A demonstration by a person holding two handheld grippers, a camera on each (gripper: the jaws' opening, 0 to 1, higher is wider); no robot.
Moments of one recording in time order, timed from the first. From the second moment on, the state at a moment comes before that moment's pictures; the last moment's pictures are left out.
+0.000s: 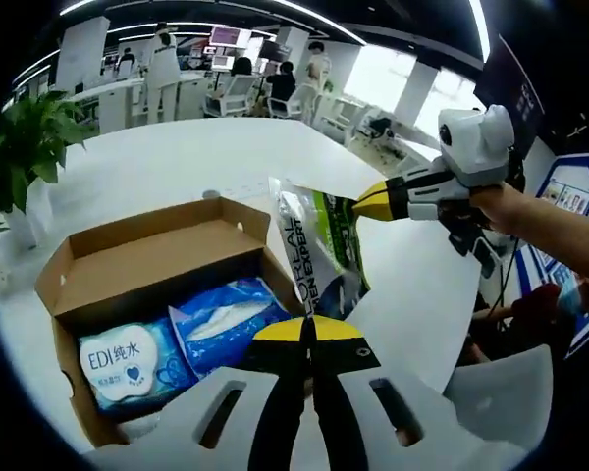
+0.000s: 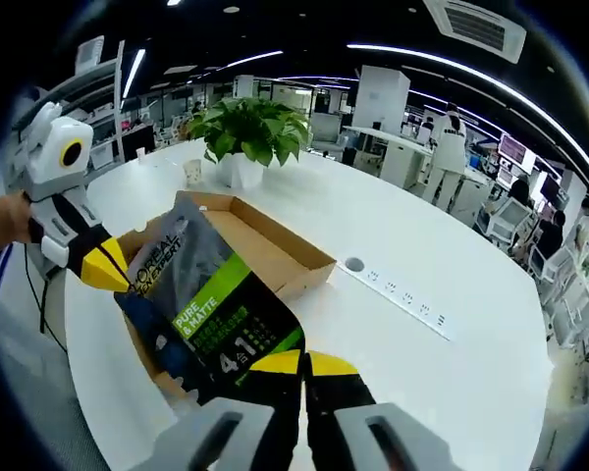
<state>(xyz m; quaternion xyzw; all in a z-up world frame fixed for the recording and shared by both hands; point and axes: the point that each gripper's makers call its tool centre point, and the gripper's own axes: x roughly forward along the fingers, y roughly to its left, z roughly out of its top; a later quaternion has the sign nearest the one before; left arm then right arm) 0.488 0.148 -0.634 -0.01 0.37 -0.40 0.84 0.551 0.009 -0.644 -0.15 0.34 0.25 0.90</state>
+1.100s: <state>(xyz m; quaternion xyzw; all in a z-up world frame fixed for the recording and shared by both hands) 0.481 0.070 -0.702 0.02 0.44 -0.38 0.81 0.550 -0.062 -0.707 -0.14 0.36 0.20 0.90</state>
